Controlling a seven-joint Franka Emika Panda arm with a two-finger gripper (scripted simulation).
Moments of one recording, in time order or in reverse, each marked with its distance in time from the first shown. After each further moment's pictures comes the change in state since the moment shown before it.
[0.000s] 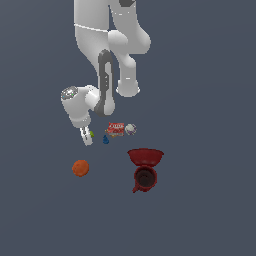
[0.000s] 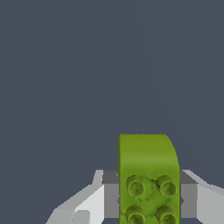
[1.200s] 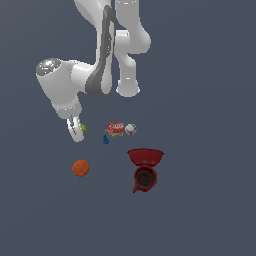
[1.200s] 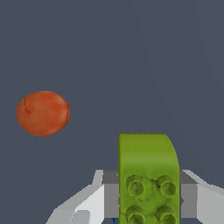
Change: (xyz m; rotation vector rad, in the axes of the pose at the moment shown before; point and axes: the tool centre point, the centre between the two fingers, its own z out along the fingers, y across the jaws) arm 0.018 -0.063 -0.136 -0.003 0.003 0.002
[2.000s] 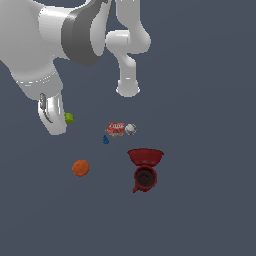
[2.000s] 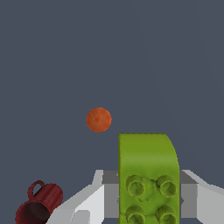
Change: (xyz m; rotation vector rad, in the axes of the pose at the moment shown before) arm 0.020 -0.069 -0.145 0.000 0.001 0.000
